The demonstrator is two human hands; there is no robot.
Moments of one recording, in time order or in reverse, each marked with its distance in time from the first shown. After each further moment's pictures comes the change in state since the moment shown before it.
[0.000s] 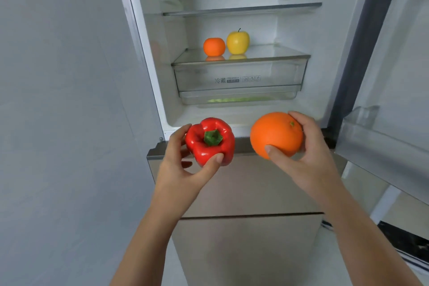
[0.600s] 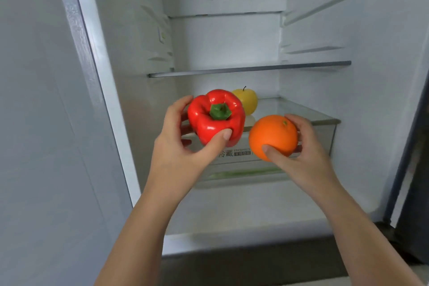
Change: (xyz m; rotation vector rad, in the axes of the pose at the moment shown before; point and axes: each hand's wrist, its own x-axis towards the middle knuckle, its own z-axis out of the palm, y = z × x) left_hand 0.245 -0.006 0.018 -0.110 0.038 0.299; right_hand 0.224 0.029 0.062 -0.004 0.148 -0.090
